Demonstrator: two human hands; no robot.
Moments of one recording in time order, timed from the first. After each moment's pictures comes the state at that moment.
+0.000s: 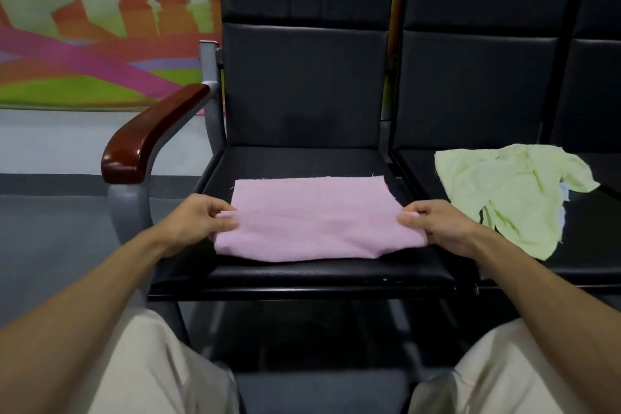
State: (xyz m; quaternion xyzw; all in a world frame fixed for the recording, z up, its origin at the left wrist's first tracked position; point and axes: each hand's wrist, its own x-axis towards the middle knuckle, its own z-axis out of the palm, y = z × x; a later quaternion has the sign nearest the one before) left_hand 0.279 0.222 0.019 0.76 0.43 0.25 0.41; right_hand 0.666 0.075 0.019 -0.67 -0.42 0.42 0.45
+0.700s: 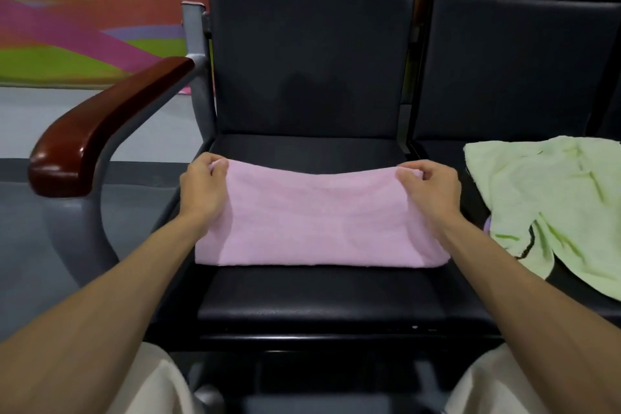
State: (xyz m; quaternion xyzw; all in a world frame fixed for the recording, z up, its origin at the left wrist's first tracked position) left_hand 0.356 0.301 0.010 0.62 0.58 0.47 0.25; right_hand 0.657 0.194 0.005 -0.73 -0.39 0.09 0.55
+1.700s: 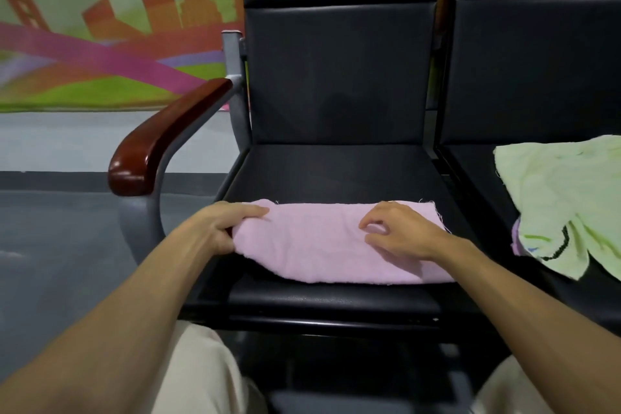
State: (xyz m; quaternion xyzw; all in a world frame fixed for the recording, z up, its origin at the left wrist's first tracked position) left_hand 0.322 0.254 0.032 0.40 0.60 0.27 0.63; right_hand 0.608 0.177 -0.012 -0.65 -0.74 0.13 0.14
